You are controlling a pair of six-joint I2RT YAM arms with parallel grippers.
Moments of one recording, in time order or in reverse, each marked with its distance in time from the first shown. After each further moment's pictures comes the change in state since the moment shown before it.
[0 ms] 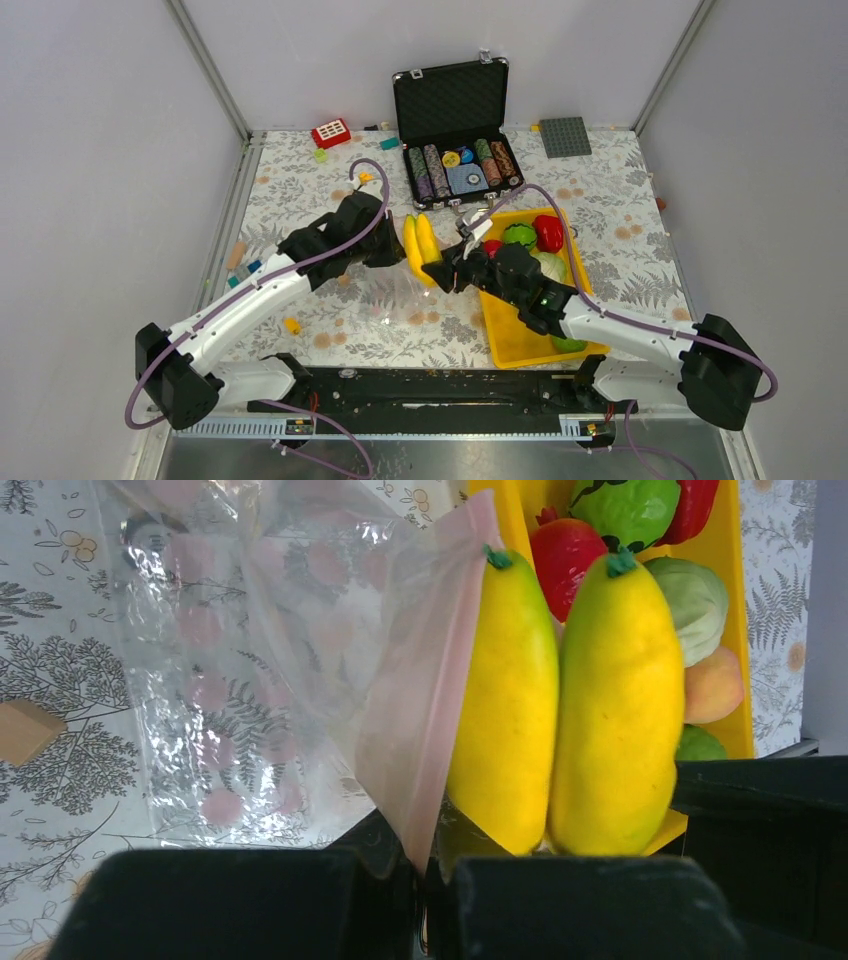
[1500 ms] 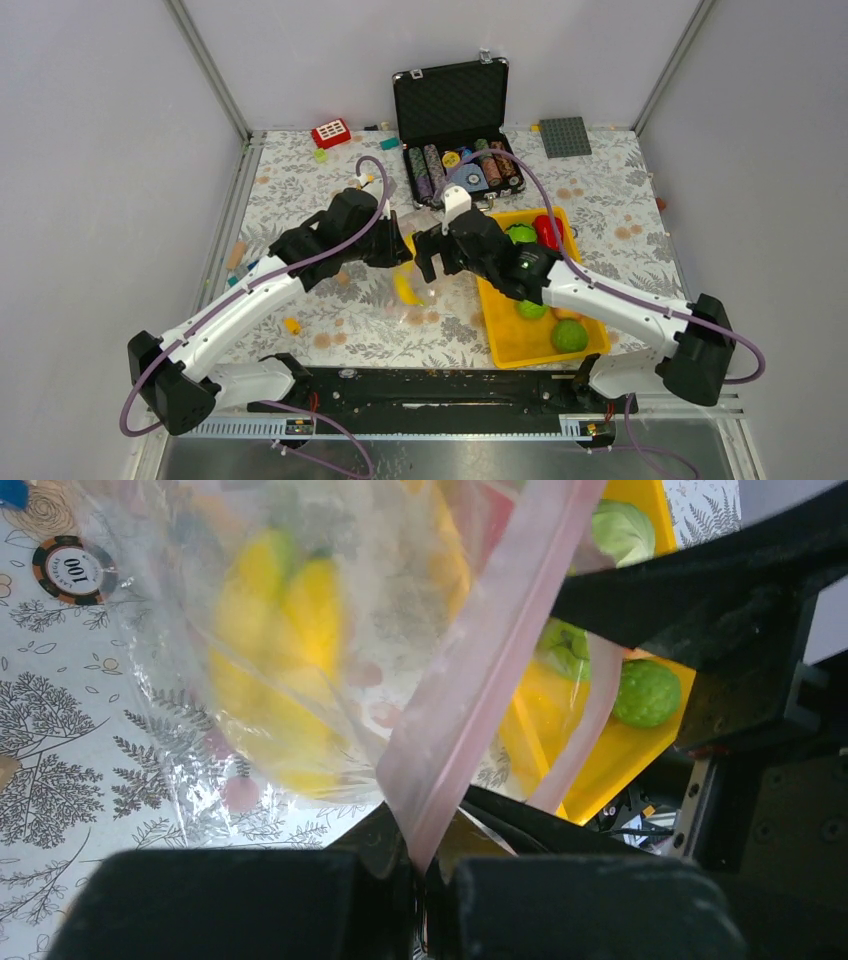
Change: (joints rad) left arm 0.009 -0.032 0.020 0.003 0.156 0.106; right arm 0.043 0.209 0.511 -0.730 0.281 0.040
